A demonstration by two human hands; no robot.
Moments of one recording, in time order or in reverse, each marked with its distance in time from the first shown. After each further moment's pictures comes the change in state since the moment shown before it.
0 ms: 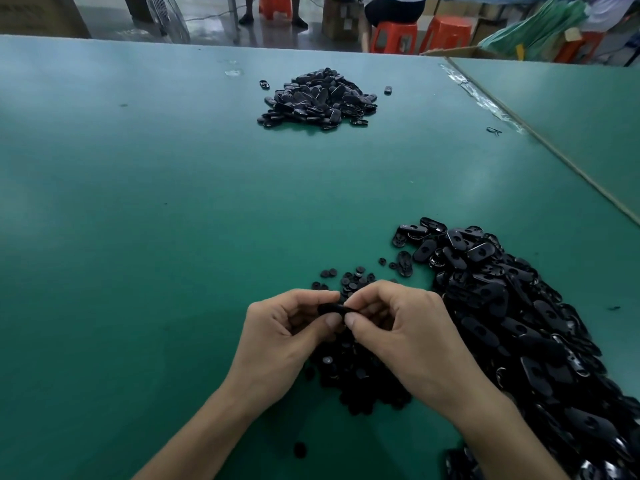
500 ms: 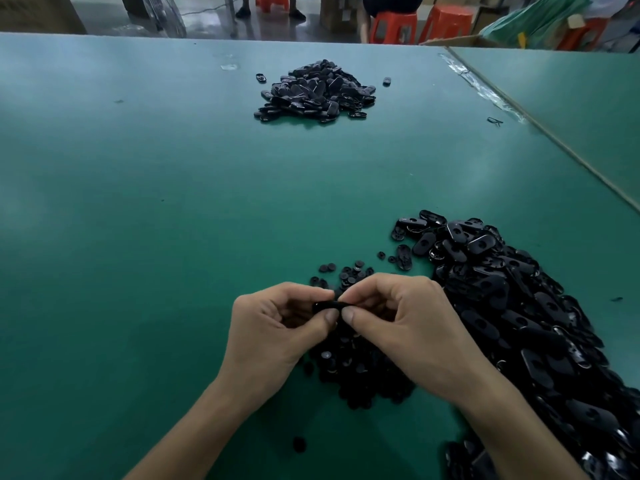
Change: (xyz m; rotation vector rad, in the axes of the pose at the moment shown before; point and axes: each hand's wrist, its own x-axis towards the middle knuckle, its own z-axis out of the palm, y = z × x) left_hand -0.002 0.006 -0.002 0.120 0.090 0.105; right_hand 0.004 -0.002 -0.005 0.052 -0.038 -0.024
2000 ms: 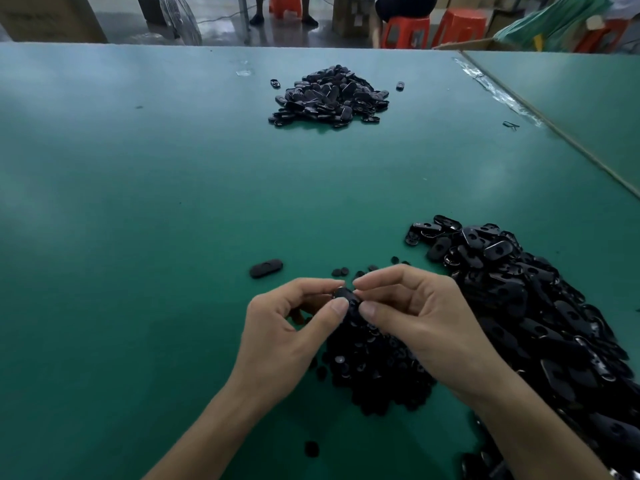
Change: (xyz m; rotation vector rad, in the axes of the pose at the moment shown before) left_hand 0.003 0.004 -0.005 0.144 -0.004 0.037; right_hand 0.007 0.004 0.001 0.510 -0.041 0.073
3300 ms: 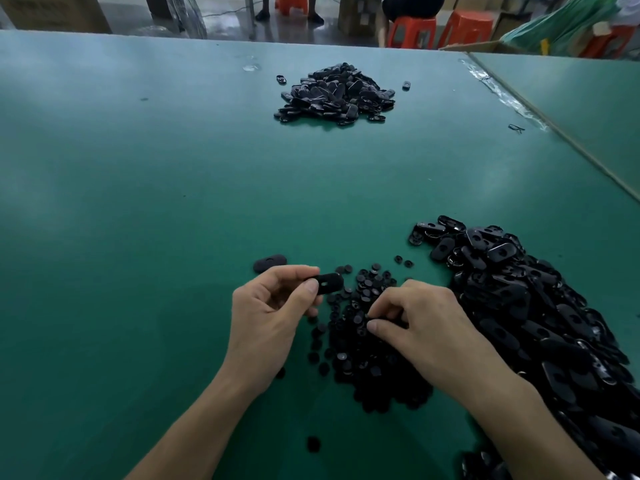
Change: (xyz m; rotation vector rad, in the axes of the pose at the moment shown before) left_hand 0.007 -0.018 -0.009 -0.227 0.133 -0.113; right_hand 0.002 0.010 -0.010 -1.014 0.014 0.019
